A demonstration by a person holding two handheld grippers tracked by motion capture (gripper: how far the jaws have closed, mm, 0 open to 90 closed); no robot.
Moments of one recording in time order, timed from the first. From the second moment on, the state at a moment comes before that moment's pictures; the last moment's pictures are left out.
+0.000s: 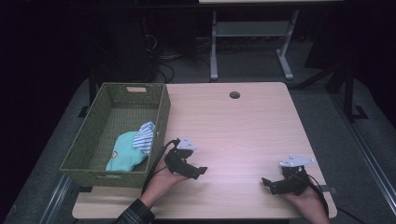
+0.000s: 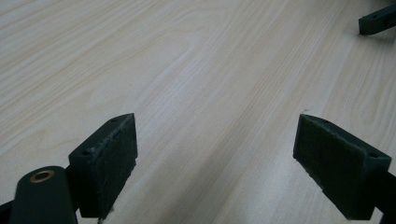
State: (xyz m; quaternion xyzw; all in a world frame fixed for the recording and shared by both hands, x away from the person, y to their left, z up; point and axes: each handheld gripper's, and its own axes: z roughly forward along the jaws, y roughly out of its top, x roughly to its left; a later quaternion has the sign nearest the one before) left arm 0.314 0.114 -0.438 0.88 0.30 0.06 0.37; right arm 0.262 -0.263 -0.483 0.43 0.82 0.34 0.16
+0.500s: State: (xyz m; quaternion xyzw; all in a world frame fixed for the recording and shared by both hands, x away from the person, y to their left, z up) left arm 0.316 0.115 -0.428 0.87 0.30 0.06 0.37; right arm 0.262 -0.263 -0.483 0.43 0.82 0.34 0.16
